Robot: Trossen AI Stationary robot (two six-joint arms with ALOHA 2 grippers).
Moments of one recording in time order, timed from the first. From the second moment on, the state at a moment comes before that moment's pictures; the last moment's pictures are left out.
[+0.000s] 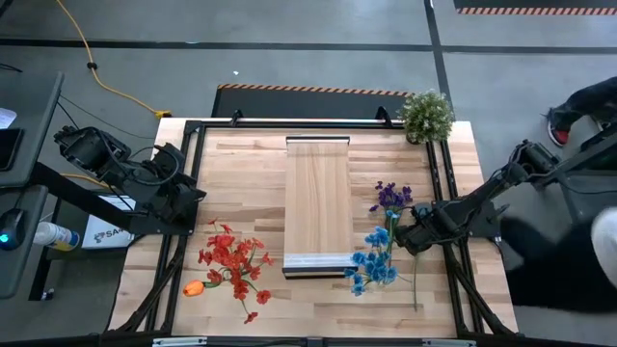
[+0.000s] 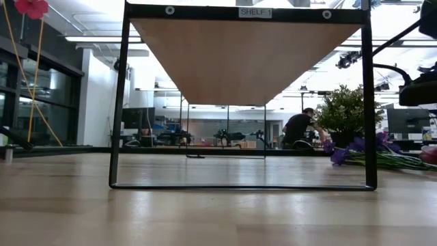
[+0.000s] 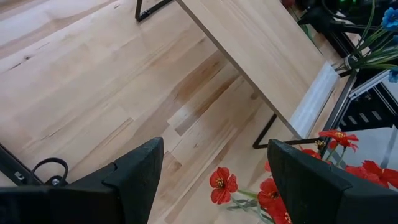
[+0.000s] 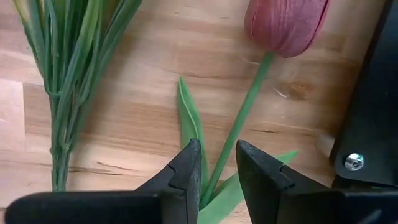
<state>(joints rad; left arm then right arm) -0.55 0.88 1.46 -1.57 -0.47 -1.28 0.53 1.16 0.52 -0.96 0.07 1.95</state>
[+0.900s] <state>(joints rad) -0.55 0.88 1.46 -1.57 -0.46 -1.28 0.47 1.18 0.52 -0.95 -0.03 1.91</state>
